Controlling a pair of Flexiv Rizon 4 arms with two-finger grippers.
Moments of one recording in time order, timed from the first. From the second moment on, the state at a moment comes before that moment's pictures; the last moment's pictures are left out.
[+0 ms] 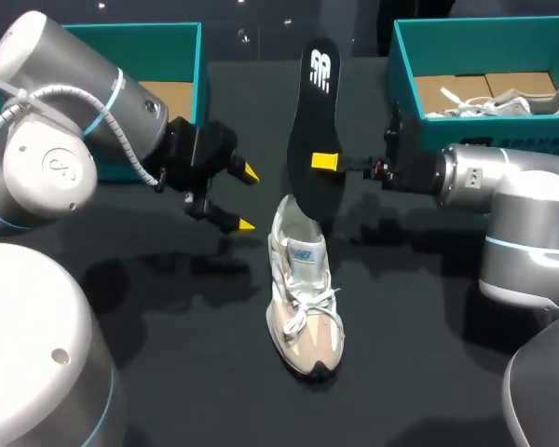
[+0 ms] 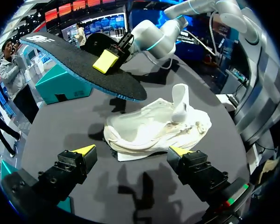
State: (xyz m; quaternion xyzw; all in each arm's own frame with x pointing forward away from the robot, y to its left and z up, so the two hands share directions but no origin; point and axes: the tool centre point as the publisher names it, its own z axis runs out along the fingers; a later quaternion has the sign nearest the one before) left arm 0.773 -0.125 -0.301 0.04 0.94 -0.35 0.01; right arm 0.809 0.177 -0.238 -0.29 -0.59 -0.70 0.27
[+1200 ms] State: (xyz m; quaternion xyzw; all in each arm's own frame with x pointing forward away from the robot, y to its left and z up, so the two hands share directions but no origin) left arm 0.764 -0.144 -0.361 0.04 0.95 -0.31 -0.01; right arm 0.821 0.204 -0.270 -0.24 -0.61 -0.72 0.24
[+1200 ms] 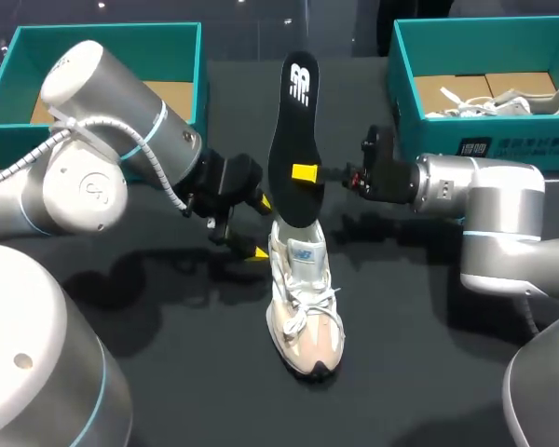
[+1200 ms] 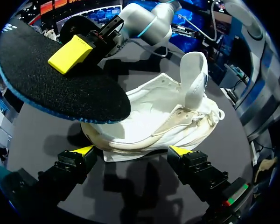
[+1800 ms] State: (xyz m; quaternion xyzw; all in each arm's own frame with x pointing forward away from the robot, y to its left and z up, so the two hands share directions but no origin) left arm 0.764 -0.147 -0.363 0.03 0.95 -0.30 0.00; right arm 0.820 0.207 -0.272 -0.24 -0.60 -0.72 0.24
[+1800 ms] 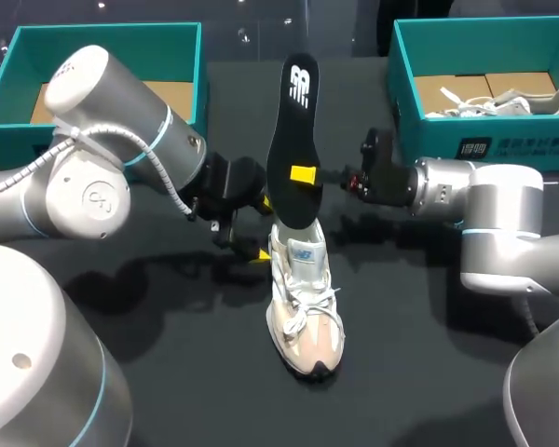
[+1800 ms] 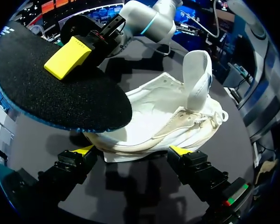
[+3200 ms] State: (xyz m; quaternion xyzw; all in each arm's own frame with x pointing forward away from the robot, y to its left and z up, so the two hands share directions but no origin) left arm 0.764 -0.149 -0.364 0.02 0.95 -0.30 0.00; right arm 0.806 0.210 -0.290 -0.17 -0.60 -0.75 0.22
